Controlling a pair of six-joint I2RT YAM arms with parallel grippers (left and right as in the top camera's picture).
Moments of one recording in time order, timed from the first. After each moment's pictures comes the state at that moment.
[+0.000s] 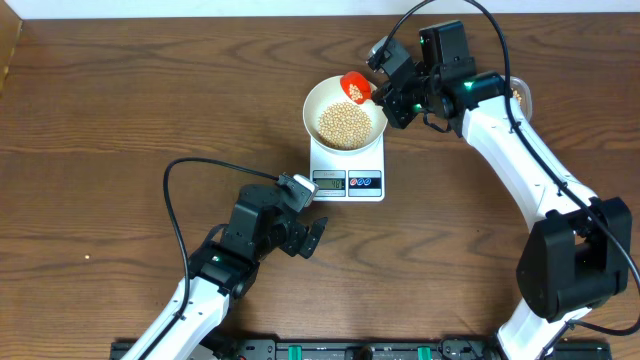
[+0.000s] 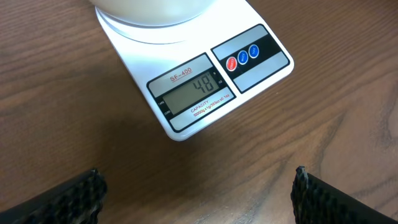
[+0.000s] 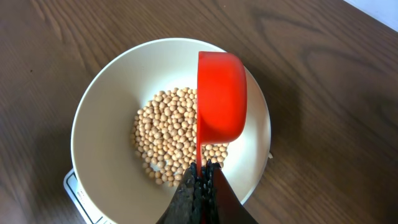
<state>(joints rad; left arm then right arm) -0.45 1.06 0.46 -0.16 0.17 0.08 0.31 1.87 1.54 -0.56 -0.41 -0.35</state>
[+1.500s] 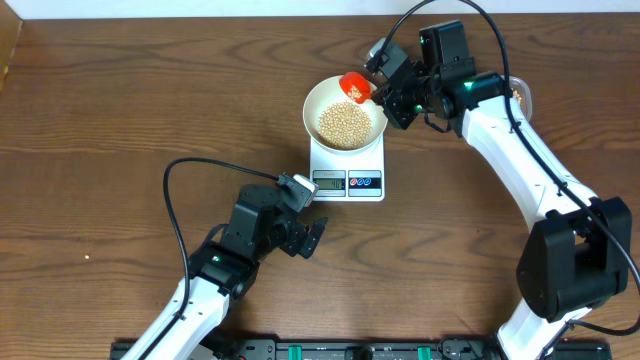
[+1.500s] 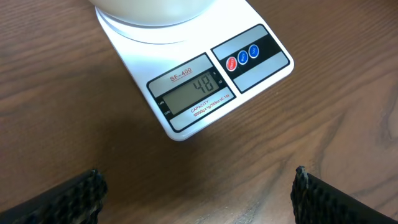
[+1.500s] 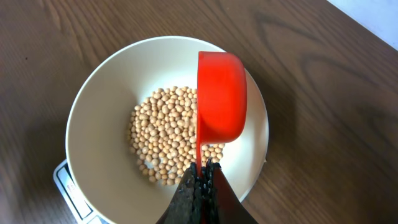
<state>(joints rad) -0.45 1.06 0.46 -0.16 0.17 0.08 0.31 1.87 1.54 -0.56 -0.41 -0.43</state>
